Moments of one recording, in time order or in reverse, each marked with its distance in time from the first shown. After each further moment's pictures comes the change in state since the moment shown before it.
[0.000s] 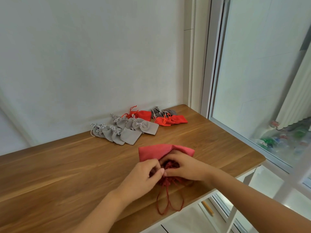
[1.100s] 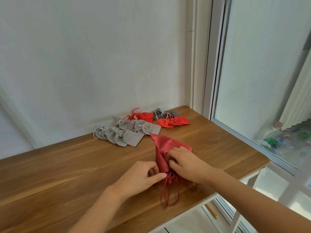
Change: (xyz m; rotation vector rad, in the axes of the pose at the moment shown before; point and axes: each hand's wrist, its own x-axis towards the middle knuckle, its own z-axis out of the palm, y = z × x) left_hand 0.007 -0.012 -0.018 0.080 -0.125 -0.128; right_hand 0.007 -0.008 0.000 -0.374 0.188 -0.065
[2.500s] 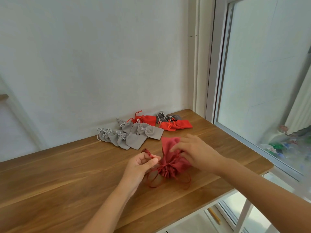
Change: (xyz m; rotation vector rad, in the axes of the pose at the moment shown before) left_hand 0.009 0.002 0.005 -0.932 0.337 -0.179; right_hand 0.005 0.020 -0.043 -0.168 0.079 -0.133
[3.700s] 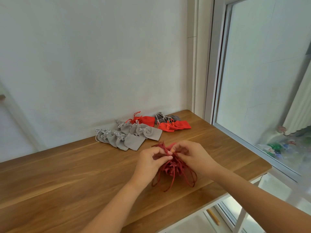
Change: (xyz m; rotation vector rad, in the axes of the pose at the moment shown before) left_hand 0.017 0.013 0.036 0.323 -0.016 0.245; right_hand -0.003 -0.011 0.016 0.552 0.162 0.311
